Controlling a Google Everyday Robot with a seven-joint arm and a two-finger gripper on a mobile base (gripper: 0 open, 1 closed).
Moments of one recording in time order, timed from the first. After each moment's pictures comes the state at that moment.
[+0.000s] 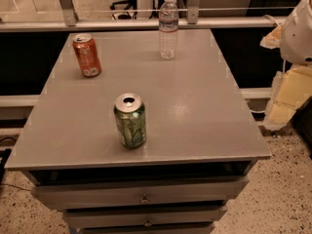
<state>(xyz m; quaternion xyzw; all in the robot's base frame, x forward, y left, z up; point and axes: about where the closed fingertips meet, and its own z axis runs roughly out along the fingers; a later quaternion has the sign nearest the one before) 0.438 -0.216 0.978 -0.60 0.78 -0.04 0.16</state>
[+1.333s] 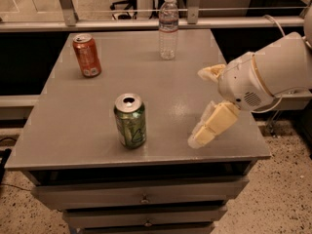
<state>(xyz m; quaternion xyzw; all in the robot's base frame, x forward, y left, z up) 0.454 -0.095 0.909 -0.58 0.73 0.18 0.33</state>
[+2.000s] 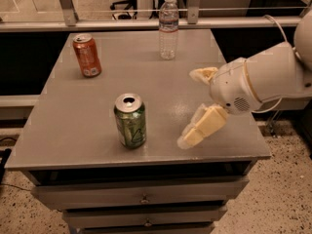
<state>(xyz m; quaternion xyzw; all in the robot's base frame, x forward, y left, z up) 0.458 -0.079 0.903 -0.57 0.71 0.20 0.36</state>
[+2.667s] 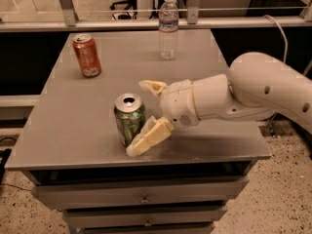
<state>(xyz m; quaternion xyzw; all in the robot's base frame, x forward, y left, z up) 0.467 0.039 0.869 -0.58 0.61 0.32 0.44</state>
